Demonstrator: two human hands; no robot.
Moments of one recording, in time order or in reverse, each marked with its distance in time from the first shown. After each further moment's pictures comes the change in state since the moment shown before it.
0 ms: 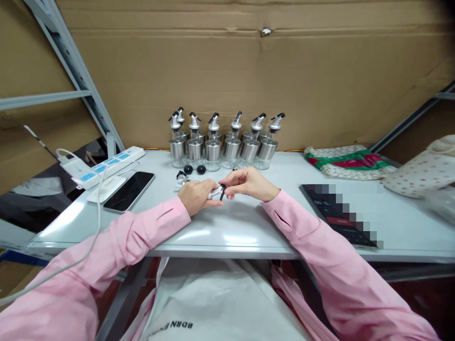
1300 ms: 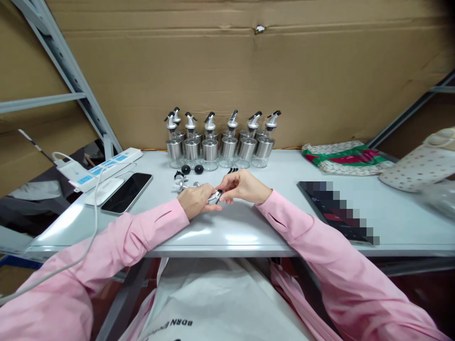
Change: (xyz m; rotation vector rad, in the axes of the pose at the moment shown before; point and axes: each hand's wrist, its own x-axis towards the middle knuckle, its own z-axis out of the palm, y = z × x) left_hand -0.004 0.006 0.002 0.038 -0.034 0.080; right_hand 0.002 0.008 0.006 -0.136 -0.004 0.010
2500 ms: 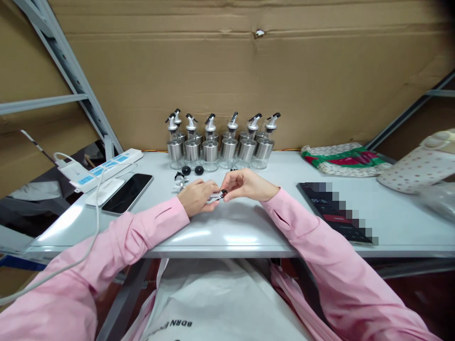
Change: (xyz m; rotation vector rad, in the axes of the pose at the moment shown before) left_hand 0.005 -0.012 0.006 -0.188 -0.105 0.010; right_hand -0.005 -0.009 -0.010 -0.031 -0.079 -0.039
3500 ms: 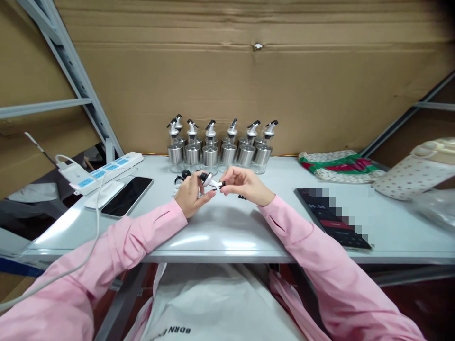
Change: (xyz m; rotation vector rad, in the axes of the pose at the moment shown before) left_hand 0.001 0.006 -0.009 -0.214 0.312 -0.397; right_hand 0.003 -0.005 0.007 0.076 0.150 -0.226
